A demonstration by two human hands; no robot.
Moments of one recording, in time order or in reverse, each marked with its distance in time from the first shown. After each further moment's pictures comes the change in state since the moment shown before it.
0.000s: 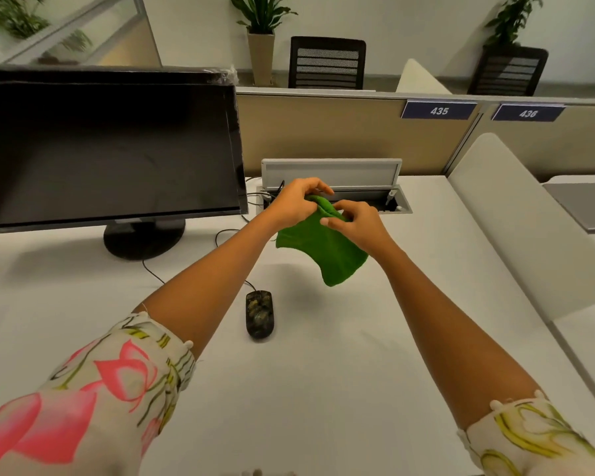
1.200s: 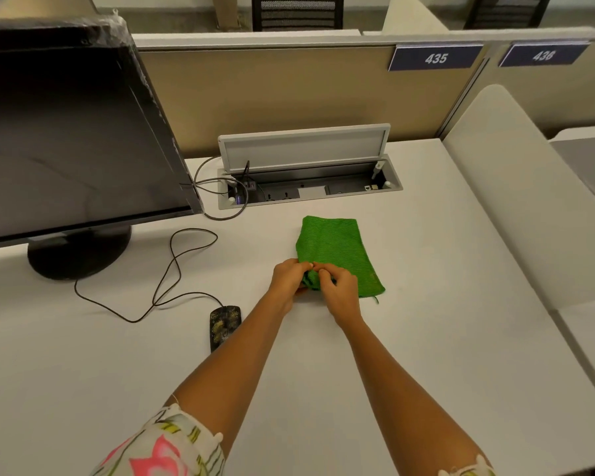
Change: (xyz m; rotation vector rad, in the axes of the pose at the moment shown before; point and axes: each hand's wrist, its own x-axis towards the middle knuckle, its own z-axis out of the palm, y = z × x) left_hand 0.018 -0.103 0.154 -0.694 0.130 -0.769; right_hand -0.034 0.117 0.101 0.402 0.235 0.308
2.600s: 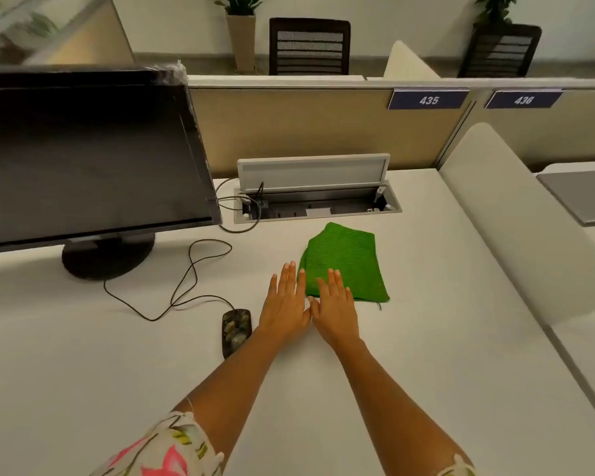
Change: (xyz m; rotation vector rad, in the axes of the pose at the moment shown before) left_hand -0.044 -0.041 -0.034 1.557 0.163 0.719; right_hand -0.034 -0.001 0.011 -0.867 -0.150 -0.171
